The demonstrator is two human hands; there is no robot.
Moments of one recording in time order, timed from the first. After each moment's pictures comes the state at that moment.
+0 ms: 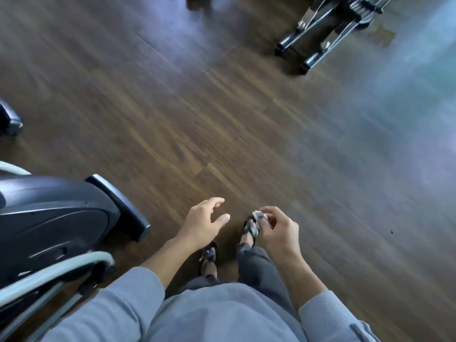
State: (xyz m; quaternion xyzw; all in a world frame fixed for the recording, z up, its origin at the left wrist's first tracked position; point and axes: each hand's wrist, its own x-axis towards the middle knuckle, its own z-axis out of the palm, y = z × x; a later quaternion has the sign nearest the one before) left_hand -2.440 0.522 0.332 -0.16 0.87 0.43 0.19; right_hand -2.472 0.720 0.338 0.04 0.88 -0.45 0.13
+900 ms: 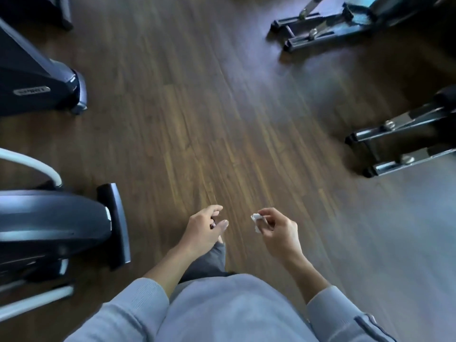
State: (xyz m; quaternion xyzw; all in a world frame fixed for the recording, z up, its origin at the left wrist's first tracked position) left_hand -2.761 0.397 0.324 -0.41 0.76 0.50 0.04; right_hand -2.902 0.545 0.334 -0.22 0.87 -0.37 0.25
